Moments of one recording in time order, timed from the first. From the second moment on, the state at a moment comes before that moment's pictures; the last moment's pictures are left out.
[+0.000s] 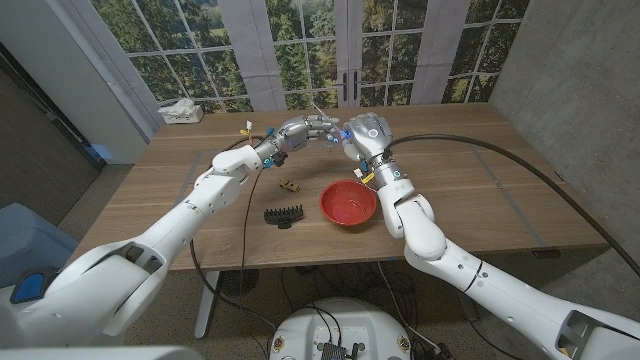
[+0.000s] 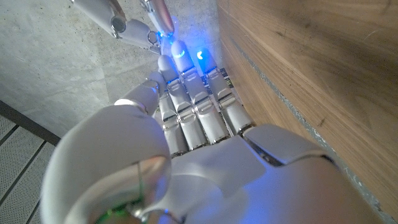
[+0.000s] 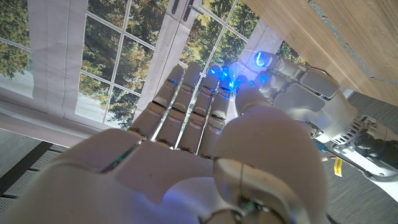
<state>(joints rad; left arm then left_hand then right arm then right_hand) 0.58 0.47 0.51 -1.22 -0.71 -0.20 -0.58 0.89 0.16 0.57 -0.17 0.18 0.84 0.02 0.34 0.24 0.98 -0.14 0.52 0.33 0.99 -0.15 0.57 0.41 0.70 -0.06 0.58 0.25 -0.84 -0.56 -0.84 -1.93 -1.28 -0.60 -0.24 1.04 0.12 0.38 -0.16 0.19 0.98 -0.07 0.44 0.22 0.86 -0.11 0.47 0.51 0.65 -0.06 0.56 0.64 0.58 -0.06 0.44 0.20</state>
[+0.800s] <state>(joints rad) 0.64 0.47 0.48 -1.30 -0.77 -0.14 -0.47 0.90 0.18 0.59 -0.18 0.19 0.86 0.01 0.37 0.26 0.99 -0.14 0.52 0.35 1.01 -0.16 0.57 0.43 0.69 -0.07 0.61 0.26 -0.91 -0.56 -0.77 -1.99 -1.19 -0.62 -0.26 0.88 0.08 0.31 -0.13 0.20 0.45 -0.07 0.21 0.20 0.53 -0.07 0.26 0.48 0.57 -0.05 0.51 0.68 0.53 0.01 0.48 0.20</state>
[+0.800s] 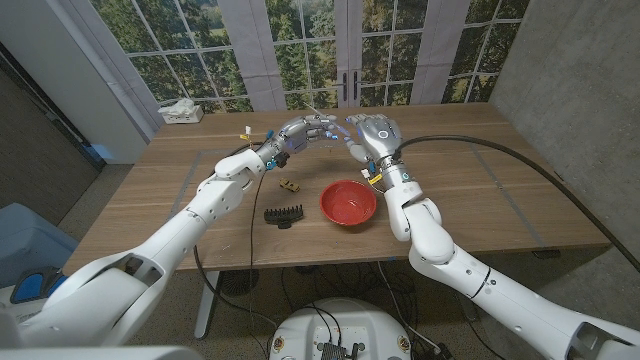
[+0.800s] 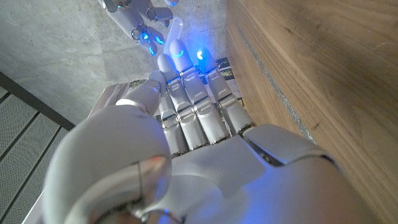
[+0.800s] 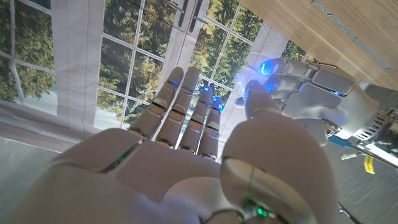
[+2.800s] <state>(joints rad) 0.61 0.37 0.38 -1.15 -1.10 0.16 -0.71 0.92 0.17 0.59 -0.18 0.18 0.87 0.00 0.36 0.27 0.99 -0.14 0.49 0.35 1.01 -0.16 0.58 0.48 0.64 -0.06 0.66 0.27 -0.99 -0.45 -0.53 -1.89 -0.06 -0.15 -0.46 0.79 0.07 0.22 -0.14 0.18 0.70 0.01 0.29 0.22 0.68 -0.04 0.38 0.59 0.56 -0.05 0.73 0.98 0.43 0.05 0.49 0.21</state>
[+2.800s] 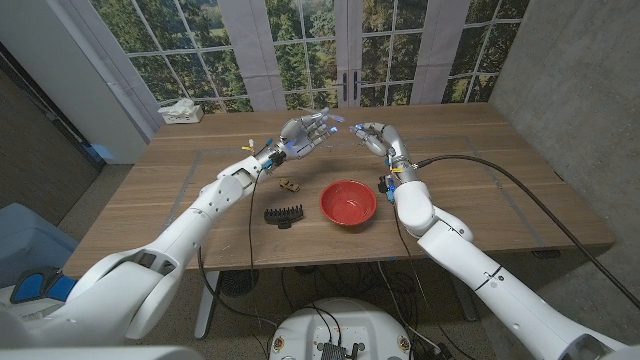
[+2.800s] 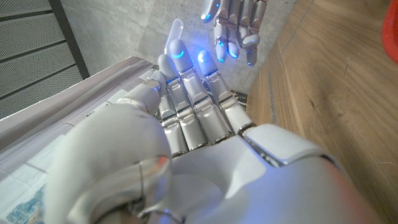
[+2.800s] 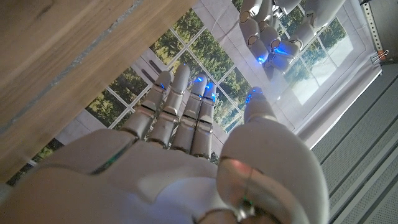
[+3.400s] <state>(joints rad) 0.63 0.33 0.35 -1.16 -1.13 0.17 -0.68 0.92 0.17 0.59 -0.18 0.18 0.88 -0.01 0.36 0.27 0.99 -0.14 0.47 0.34 1.00 -0.15 0.58 0.50 0.63 -0.06 0.67 0.27 -0.99 -0.32 -0.55 -1.76 -0.01 0.09 -0.62 0.84 0.07 0.23 -0.16 0.18 0.74 -0.04 0.28 0.21 0.66 -0.07 0.42 0.64 0.55 -0.05 0.77 1.01 0.45 0.03 0.51 0.22</state>
